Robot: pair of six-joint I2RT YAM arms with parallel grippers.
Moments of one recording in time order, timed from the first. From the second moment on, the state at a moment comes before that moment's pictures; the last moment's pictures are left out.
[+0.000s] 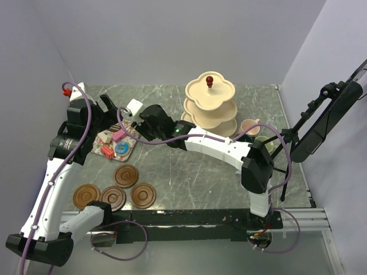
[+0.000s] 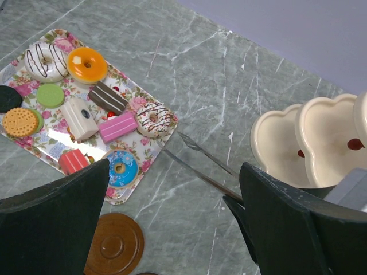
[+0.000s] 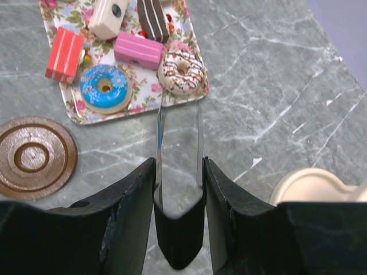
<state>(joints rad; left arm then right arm) -0.20 0.97 1.22 -0.67 -0.24 -0.54 1.02 1.88 1.69 -0.31 0.19 -0.17</state>
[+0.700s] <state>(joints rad) -0.20 0.96 1.20 -0.67 -0.25 -0.54 1.01 1.83 1.55 -0.24 0.19 -0.13</state>
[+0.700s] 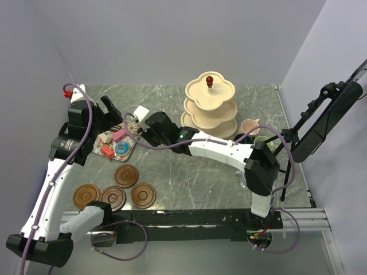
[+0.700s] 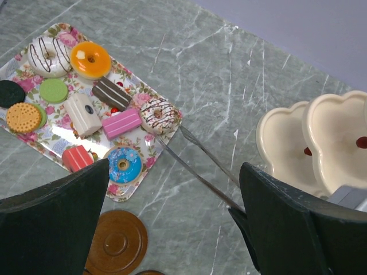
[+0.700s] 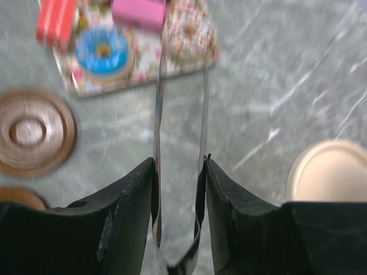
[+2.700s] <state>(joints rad) -0.20 0.97 1.18 -0.68 -0.24 -0.54 0.90 1.97 1.48 -0.36 0.01 0.02</state>
